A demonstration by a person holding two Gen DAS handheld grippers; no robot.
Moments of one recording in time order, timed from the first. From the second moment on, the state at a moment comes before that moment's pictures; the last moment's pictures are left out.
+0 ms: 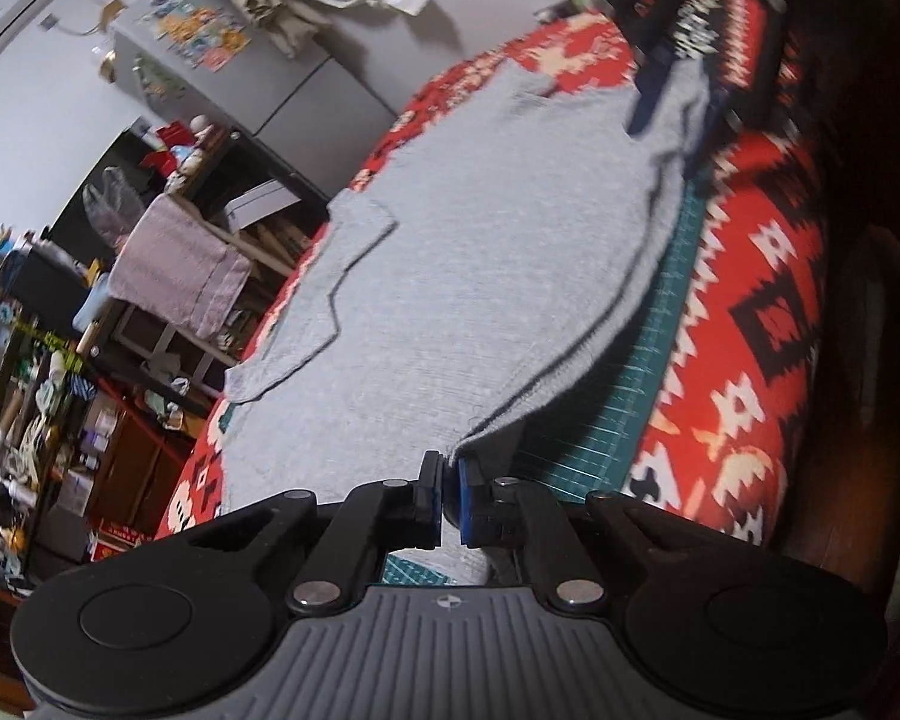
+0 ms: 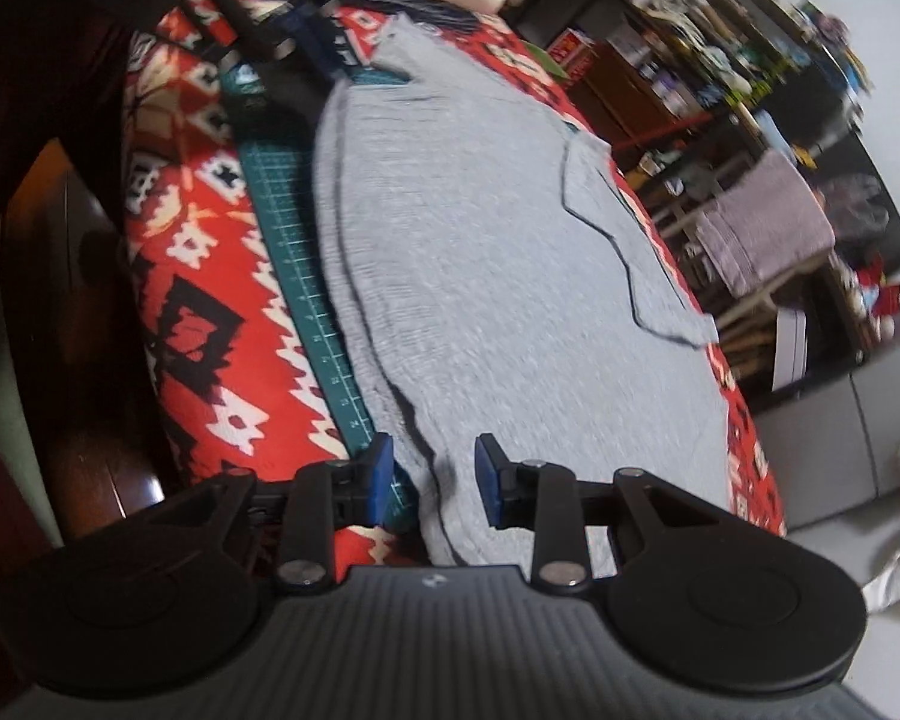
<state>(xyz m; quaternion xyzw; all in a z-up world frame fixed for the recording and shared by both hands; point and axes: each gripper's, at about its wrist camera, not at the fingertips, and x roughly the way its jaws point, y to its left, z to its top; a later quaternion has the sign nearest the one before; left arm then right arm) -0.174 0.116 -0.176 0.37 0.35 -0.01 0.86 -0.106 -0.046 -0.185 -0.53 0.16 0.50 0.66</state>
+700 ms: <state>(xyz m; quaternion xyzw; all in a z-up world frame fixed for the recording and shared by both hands) -0.171 0.124 -0.161 0.35 0.34 0.00 0.87 -0.092 -0.078 -0.200 -0.61 0.15 0.46 0.63</state>
